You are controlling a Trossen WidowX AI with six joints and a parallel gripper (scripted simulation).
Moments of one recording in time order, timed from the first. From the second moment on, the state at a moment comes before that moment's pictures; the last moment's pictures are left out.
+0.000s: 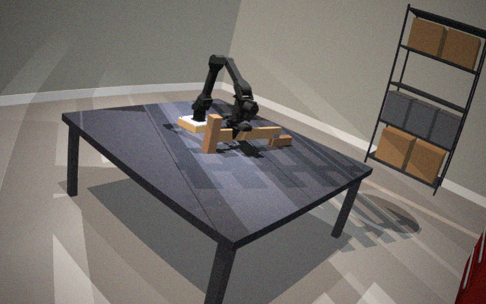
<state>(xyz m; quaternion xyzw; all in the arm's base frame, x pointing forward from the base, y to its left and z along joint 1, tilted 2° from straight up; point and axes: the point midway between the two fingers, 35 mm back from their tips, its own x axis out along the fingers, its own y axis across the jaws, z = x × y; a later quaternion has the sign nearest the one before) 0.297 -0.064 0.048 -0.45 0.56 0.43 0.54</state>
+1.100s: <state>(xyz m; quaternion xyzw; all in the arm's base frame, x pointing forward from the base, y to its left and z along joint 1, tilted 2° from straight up) 0.296 -0.069 0.048 -0.45 0.56 0.44 0.54</state>
